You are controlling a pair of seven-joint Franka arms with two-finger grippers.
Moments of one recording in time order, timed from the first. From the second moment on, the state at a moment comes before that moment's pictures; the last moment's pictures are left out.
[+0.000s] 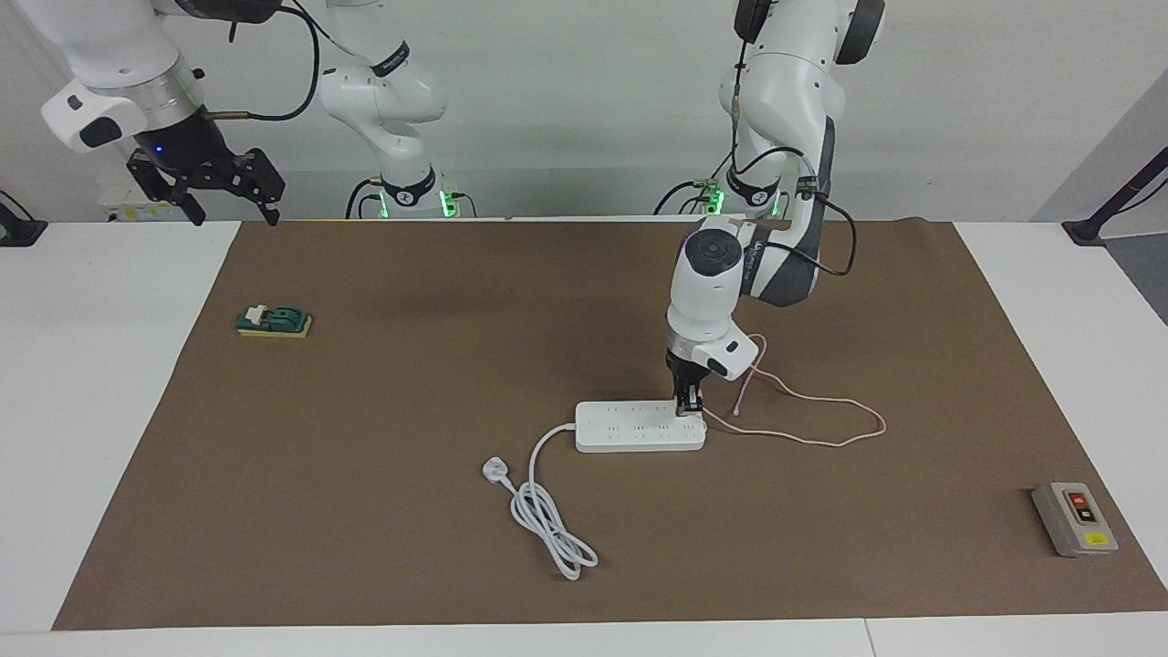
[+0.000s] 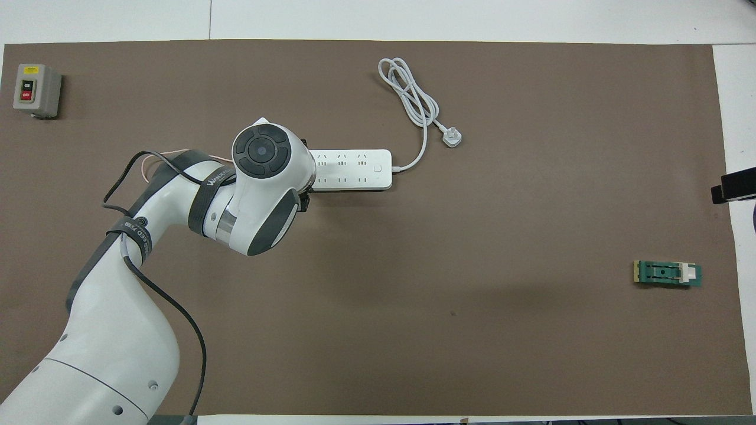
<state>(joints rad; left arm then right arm) -0.48 0.41 -0.03 -1.81 0.10 2.31 -2.06 -0.05 -0.05 -0.05 -1.55 -0.02 1.47 -0.08</state>
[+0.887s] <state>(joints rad) -0.46 0.31 -0.04 -1.79 0.10 2.19 -2.03 -0.05 -0.05 -0.05 -1.55 -0.02 1.47 -0.08</state>
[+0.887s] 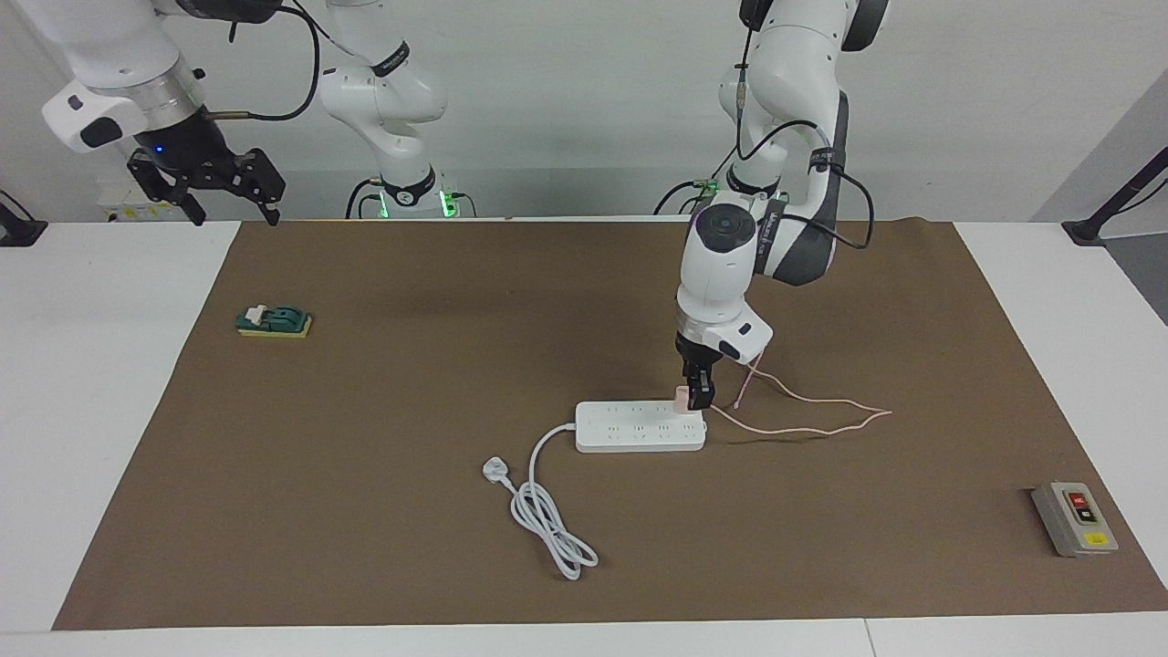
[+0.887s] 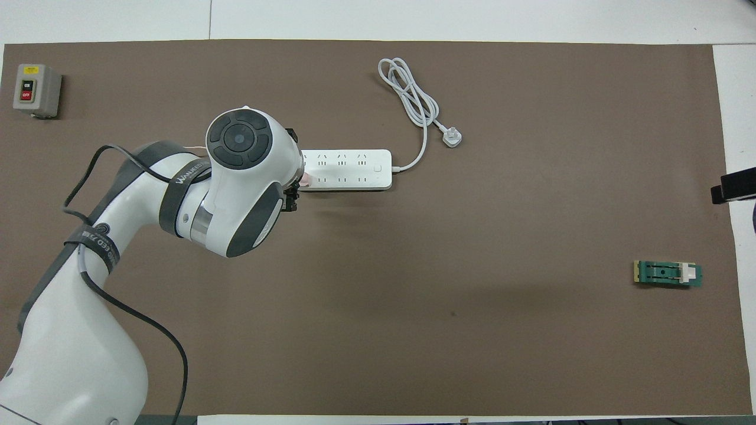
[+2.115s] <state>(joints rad) -0.31 0.22 -0.04 -1.63 0.03 1.89 -1.46 -0.05 -0.05 -0.05 -1.55 -0.02 1.46 -0.08</state>
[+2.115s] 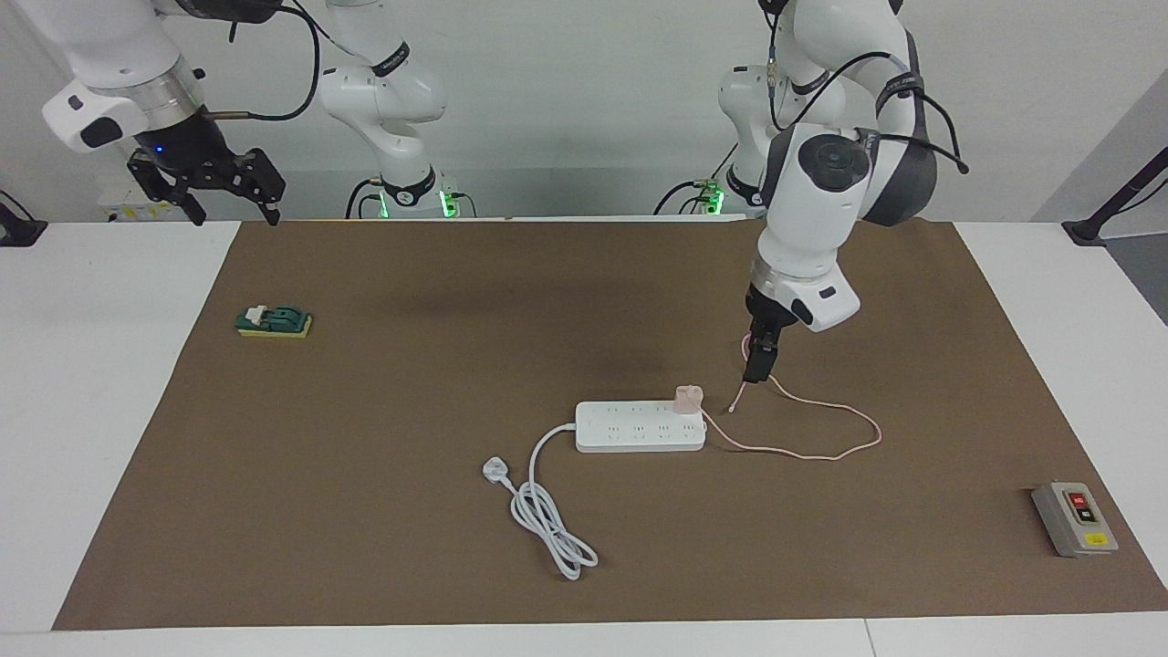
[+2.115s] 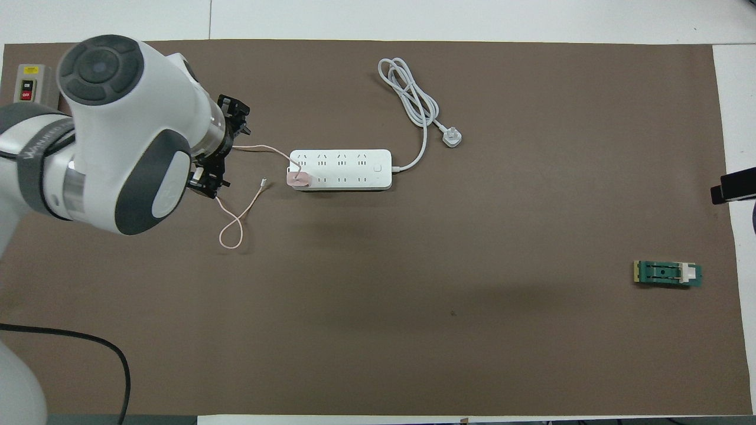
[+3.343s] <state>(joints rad) 0.04 -0.03 -0.03 -1.63 0.03 1.59 -0.18 -0.05 -0.05 -0.05 -1.56 -0.02 1.46 -0.08</state>
